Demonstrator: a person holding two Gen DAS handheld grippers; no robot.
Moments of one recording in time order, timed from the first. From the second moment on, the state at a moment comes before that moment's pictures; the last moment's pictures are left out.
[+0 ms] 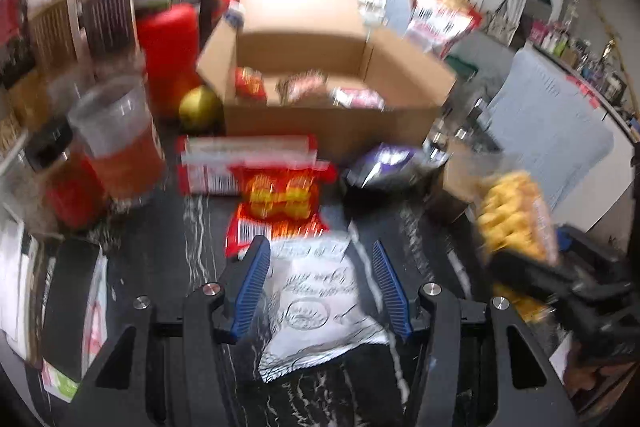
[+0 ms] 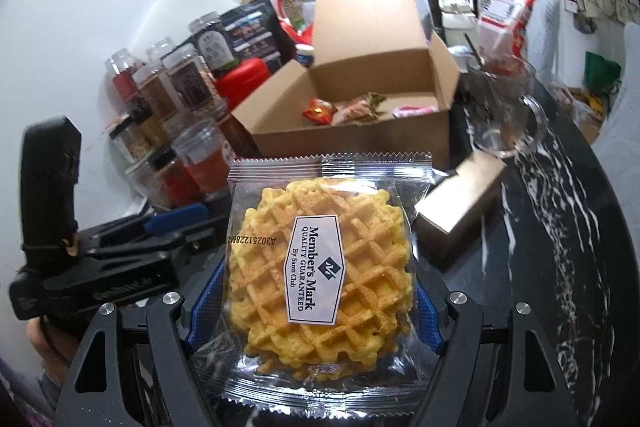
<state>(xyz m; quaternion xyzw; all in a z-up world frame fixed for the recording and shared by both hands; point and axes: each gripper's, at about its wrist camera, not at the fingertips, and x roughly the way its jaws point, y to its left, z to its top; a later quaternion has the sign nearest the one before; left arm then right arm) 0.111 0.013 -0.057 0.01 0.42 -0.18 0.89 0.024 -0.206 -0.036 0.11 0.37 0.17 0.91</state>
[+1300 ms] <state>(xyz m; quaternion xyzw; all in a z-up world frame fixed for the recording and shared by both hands) 0.115 -0.003 -0.071 0.02 0.46 -0.16 0.88 0.035 -0.219 -0.056 0.13 0.40 0.15 0.89</state>
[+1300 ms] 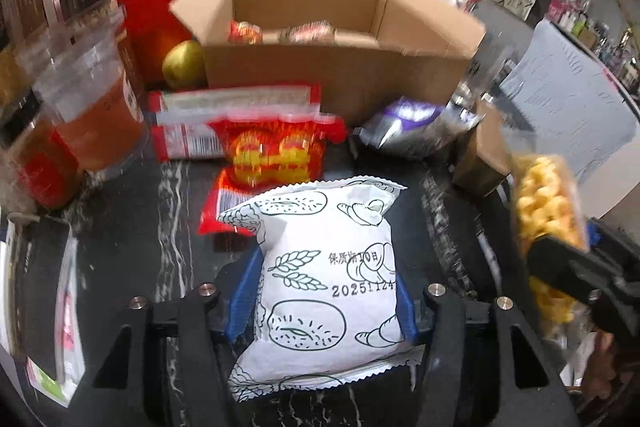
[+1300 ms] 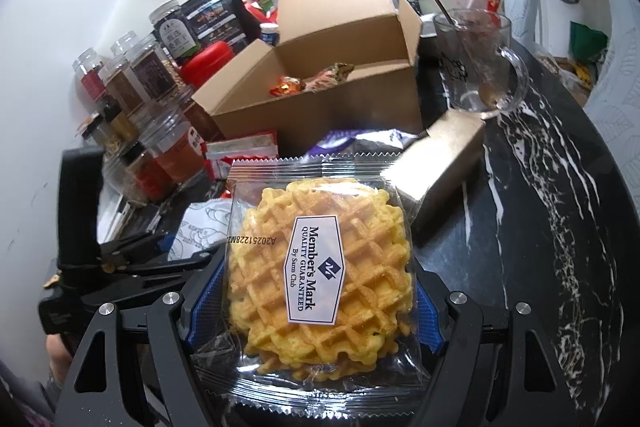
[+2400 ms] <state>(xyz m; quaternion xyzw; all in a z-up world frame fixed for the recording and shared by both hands) 0.252 -0.013 0.062 0.01 0.26 -0.18 0.95 0.159 -0.209 0.070 0.08 0.25 0.19 0.95</state>
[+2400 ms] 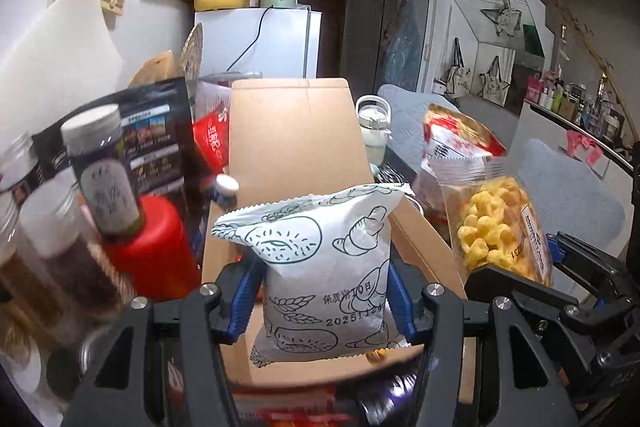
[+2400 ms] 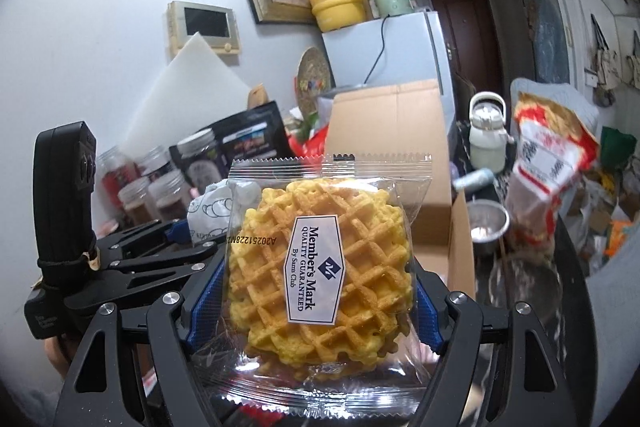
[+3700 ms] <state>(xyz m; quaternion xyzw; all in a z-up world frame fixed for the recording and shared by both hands) 0.390 -0.051 -0.049 0.06 0.45 -0.11 0.88 0.308 -0.217 -0.021 0.04 0.41 0.16 0.90</state>
